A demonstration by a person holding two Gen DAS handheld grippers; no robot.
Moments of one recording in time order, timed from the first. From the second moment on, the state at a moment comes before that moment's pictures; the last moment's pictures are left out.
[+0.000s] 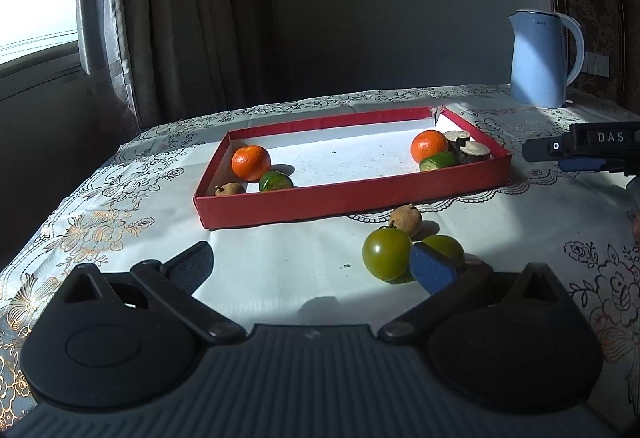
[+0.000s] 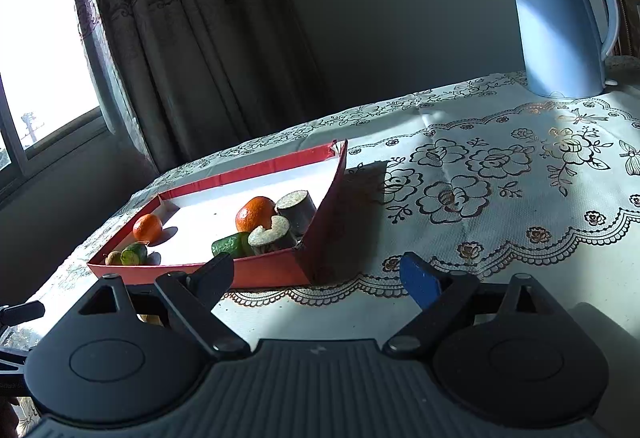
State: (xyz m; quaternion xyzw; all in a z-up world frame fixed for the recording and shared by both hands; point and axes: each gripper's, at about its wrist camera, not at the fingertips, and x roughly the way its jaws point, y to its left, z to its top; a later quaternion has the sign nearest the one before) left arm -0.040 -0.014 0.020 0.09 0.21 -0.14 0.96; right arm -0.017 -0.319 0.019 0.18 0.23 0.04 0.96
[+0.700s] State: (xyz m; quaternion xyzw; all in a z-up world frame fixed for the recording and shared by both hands) left arm -0.058 -0.075 0.012 0.09 0.24 -0.26 0.93; right arm -0.016 -0.321 0.017 0.19 0.24 0.04 0.95
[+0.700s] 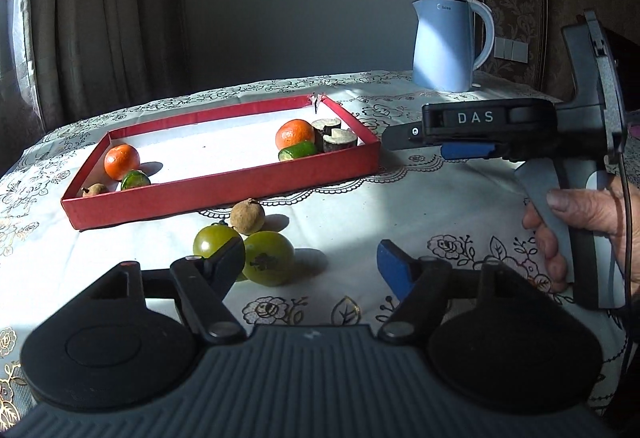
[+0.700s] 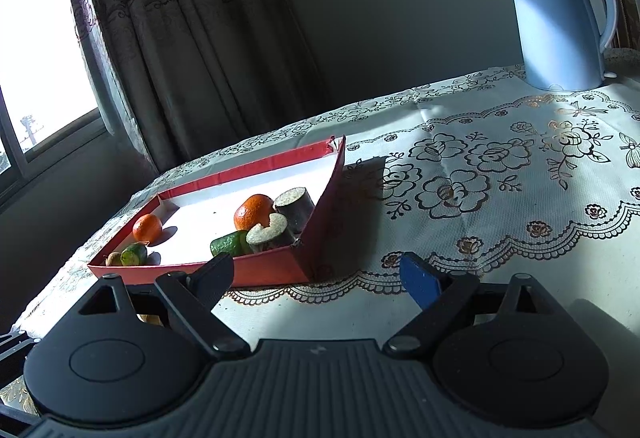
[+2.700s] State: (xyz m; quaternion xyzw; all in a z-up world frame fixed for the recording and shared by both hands) left arm -0.057 -0.086 0.024 0.08 0.24 -0.33 0.91; right arm -0.012 -0.326 0.013 0.21 0.25 0.05 0.94
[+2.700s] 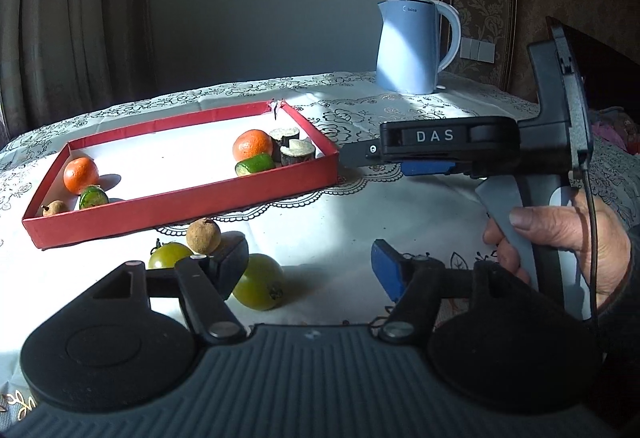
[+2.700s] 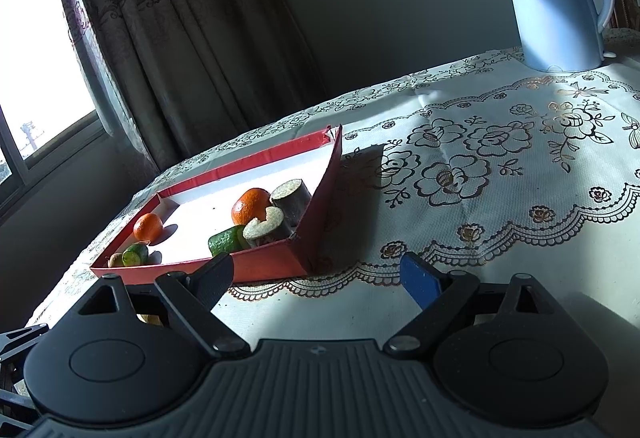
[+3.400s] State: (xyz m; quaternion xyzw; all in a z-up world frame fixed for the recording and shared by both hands) left arm -0.006 -0.104 0.005 0.08 0.30 -0.22 0.93; right arm -0.010 -0.329 0.011 0.22 0.26 0.05 0.94
